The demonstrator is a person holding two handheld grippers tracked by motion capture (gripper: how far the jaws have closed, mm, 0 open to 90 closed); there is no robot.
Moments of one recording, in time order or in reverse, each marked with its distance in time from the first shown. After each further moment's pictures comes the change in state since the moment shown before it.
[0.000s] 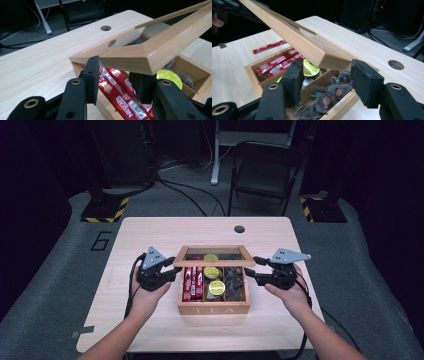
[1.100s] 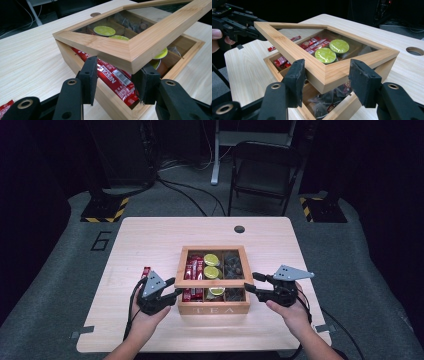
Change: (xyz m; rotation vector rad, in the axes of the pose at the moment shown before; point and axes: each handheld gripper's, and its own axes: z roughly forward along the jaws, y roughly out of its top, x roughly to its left) left arm -0.024 -0.053 -0.010 0.012 -0.044 0.021; right arm 0.020 -0.037 -0.009 -0.020 0.045 0.084
